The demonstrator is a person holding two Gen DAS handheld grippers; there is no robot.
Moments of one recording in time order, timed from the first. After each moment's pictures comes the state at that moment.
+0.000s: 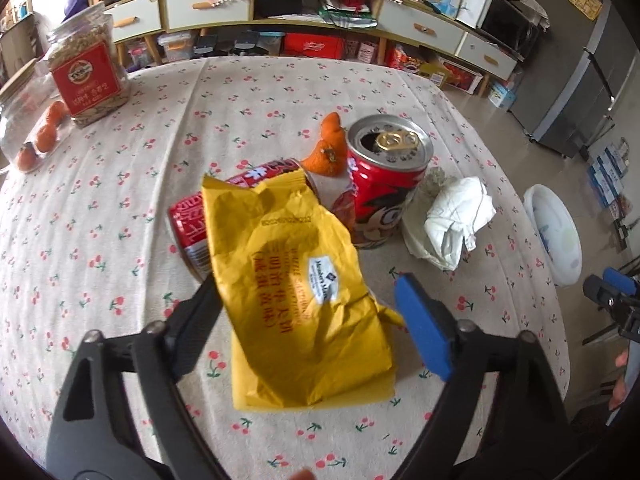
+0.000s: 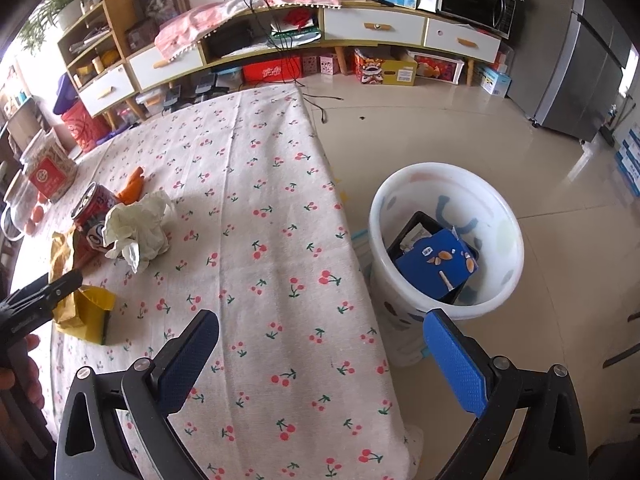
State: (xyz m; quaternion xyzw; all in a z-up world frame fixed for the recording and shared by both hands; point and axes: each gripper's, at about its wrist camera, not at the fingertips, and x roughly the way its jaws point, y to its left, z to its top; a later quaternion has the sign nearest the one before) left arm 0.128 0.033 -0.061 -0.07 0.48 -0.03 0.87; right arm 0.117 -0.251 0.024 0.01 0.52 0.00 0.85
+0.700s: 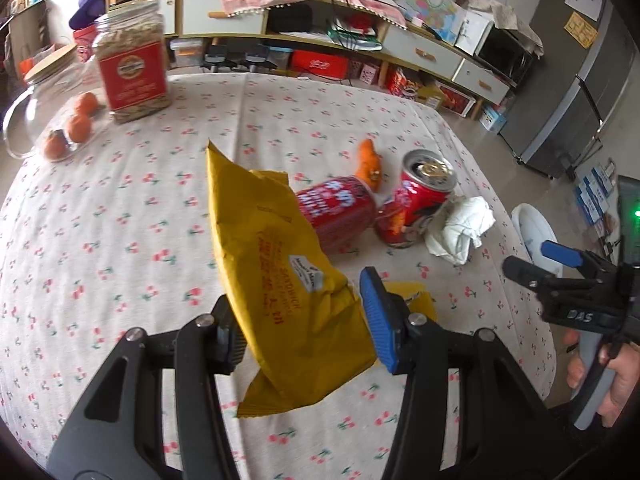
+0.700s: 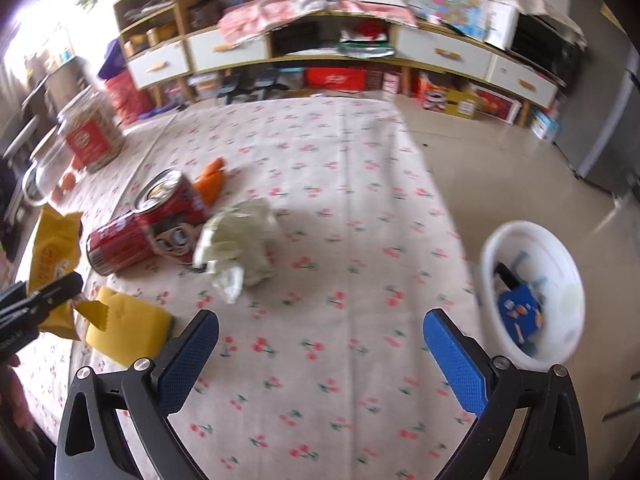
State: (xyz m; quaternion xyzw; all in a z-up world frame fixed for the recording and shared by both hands) left arm 0.095 0.097 -0.036 -0.11 0.46 -0.03 0.88; right arm 0.147 -0.133 0.010 -0.06 0.51 0.09 0.86
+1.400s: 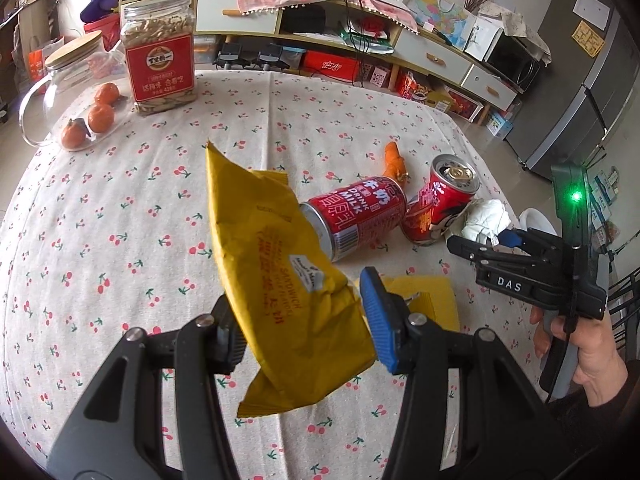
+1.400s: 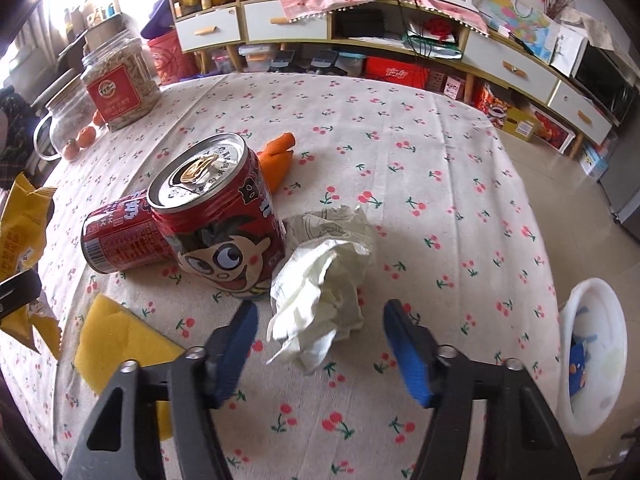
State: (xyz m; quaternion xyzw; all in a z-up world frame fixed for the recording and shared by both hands) left arm 0.086 0.117 -0.037 -0.11 0.46 -0.03 0.88; right arm 0.182 -0.079 -0.034 -0.10 0.51 0.16 0.84
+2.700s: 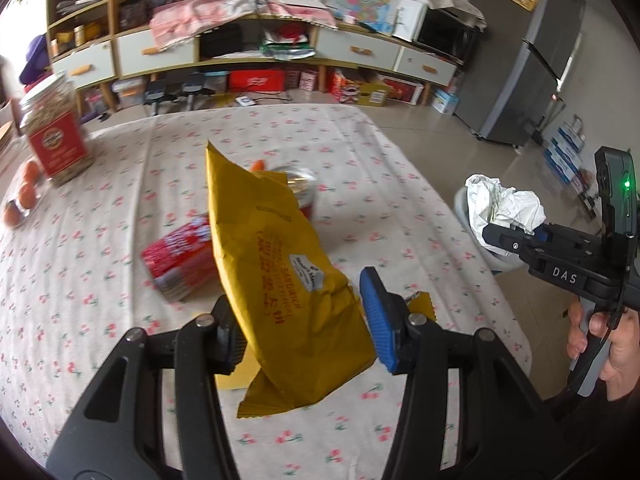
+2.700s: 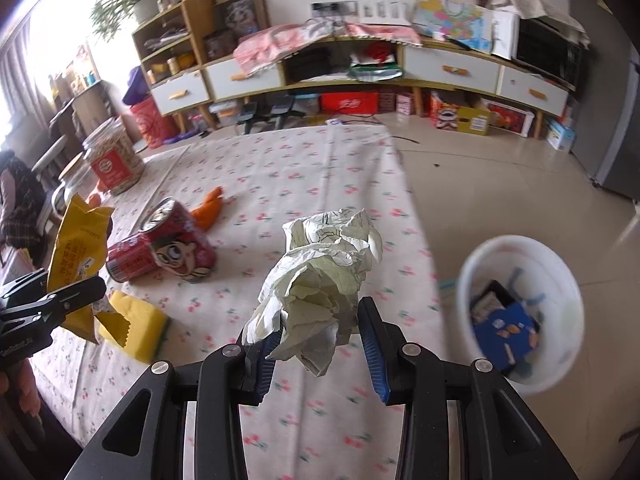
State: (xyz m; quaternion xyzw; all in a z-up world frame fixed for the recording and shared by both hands) left arm 0.107 0.006 -0.012 -0.04 0.43 -0.12 0.89; right arm 0.132 -0.224 0.036 0.00 0.46 0.12 0.88
